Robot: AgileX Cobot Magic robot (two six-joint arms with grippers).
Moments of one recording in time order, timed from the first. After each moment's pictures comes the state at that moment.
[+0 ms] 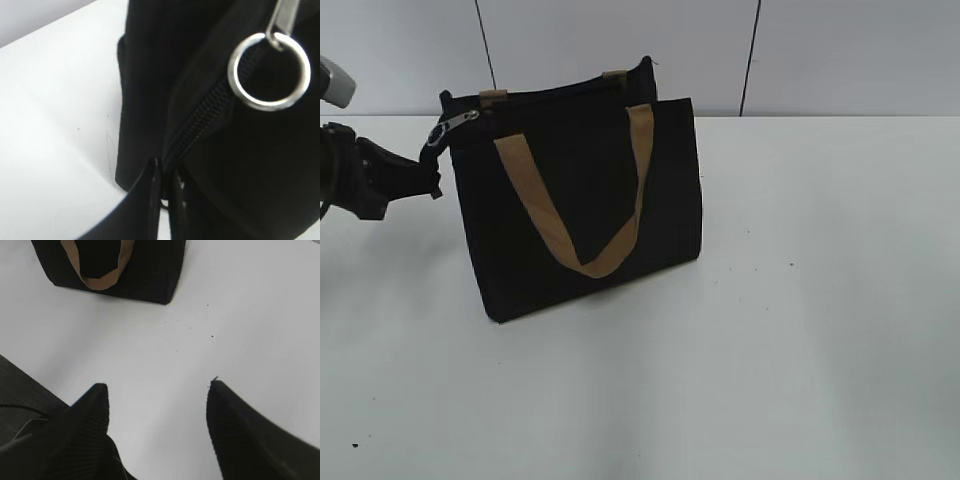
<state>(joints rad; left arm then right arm) 0.10 1.79 -0.89 -1.55 0.73 2.23 0.17 0.92 -1.05 0.36 1.10 -0.51</state>
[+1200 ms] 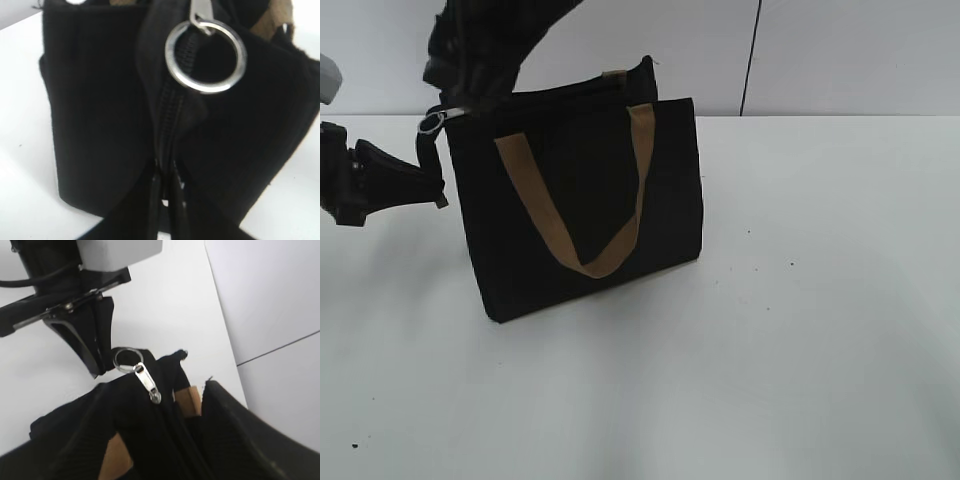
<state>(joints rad) 0.12 1.75 -0.89 -1.42 0.90 2.12 0.78 1.95 -1.78 0.27 0.58 -0.97</state>
